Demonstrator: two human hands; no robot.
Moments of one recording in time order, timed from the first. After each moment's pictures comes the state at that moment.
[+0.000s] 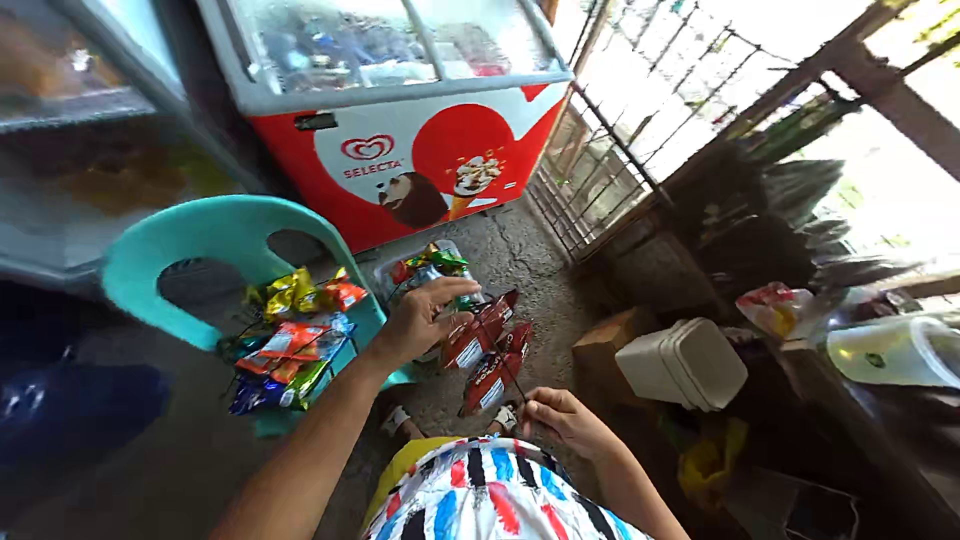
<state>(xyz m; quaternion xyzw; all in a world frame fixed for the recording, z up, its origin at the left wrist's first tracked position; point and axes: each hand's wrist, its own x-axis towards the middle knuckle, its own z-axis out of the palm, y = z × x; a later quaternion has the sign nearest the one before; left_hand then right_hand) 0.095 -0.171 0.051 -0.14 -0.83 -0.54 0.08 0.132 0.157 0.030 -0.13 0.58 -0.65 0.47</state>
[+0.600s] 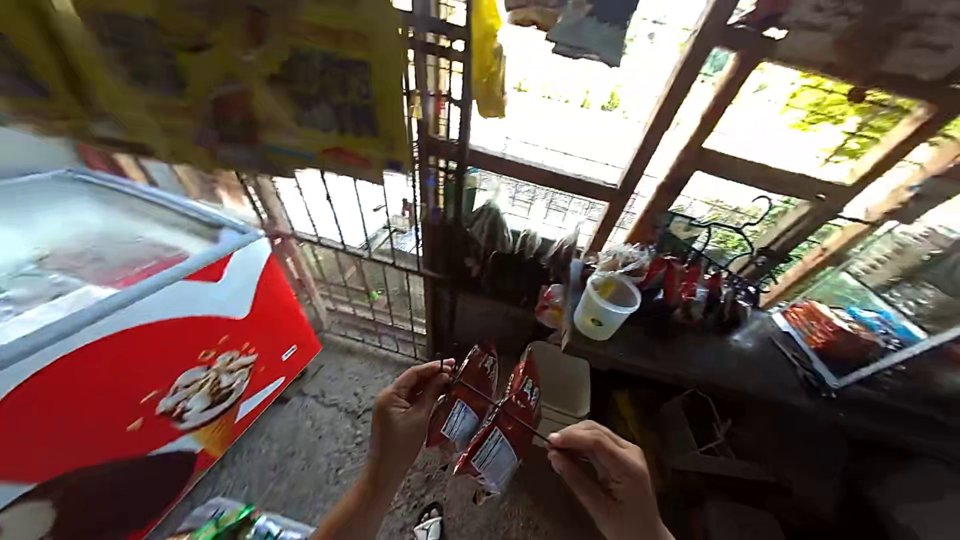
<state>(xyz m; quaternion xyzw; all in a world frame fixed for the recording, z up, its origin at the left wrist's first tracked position) -0.060 0.221 0.127 -0.26 -0.62 -0.74 0.04 0.117 0.417 0.160 -0.12 0.82 -0.43 -0.36</state>
